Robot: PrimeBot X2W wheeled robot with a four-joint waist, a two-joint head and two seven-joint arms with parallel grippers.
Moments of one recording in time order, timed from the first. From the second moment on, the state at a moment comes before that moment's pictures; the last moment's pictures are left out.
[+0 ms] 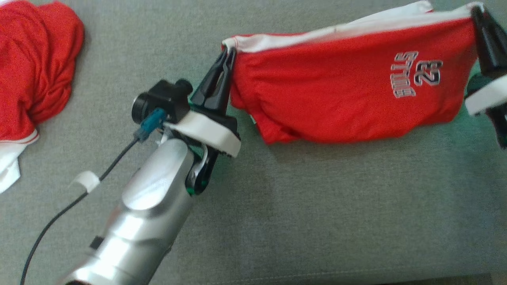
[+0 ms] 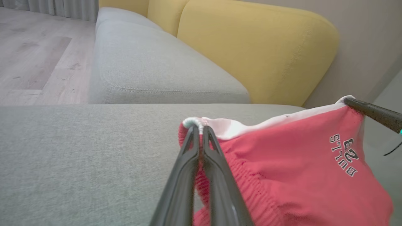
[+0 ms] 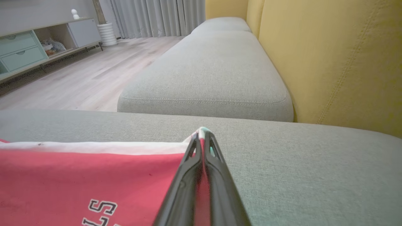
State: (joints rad) left arm -0.70 0.07 -0.61 0.50 -0.54 -0.04 -0.20; right arm -0.70 -0.60 0.49 0.52 0.71 0.12 -0.20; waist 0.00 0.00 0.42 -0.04
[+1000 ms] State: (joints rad) left arm -0.35 0.05 -0.51 0.19 -0.26 0.15 -0.26; right arm -0.69 -0.53 0.72 0.92 0.96 0.12 -0.23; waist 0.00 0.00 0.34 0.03
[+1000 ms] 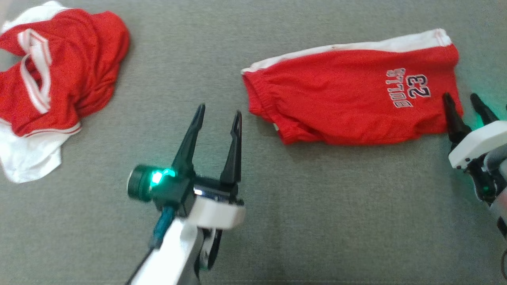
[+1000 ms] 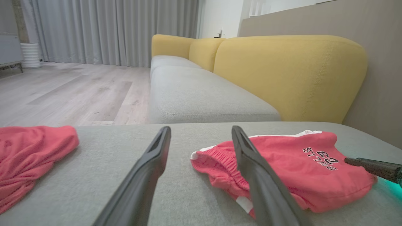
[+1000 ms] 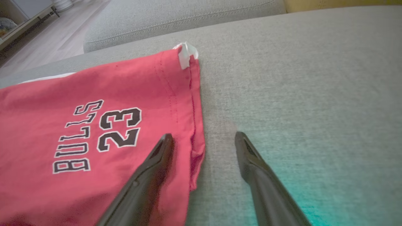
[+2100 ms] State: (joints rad) left arm -0.11 0.05 -0.44 0.04 -0.20 0.14 -0.26; right arm -0.68 -0.60 0.70 0.87 1.02 0.12 -0.25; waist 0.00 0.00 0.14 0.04
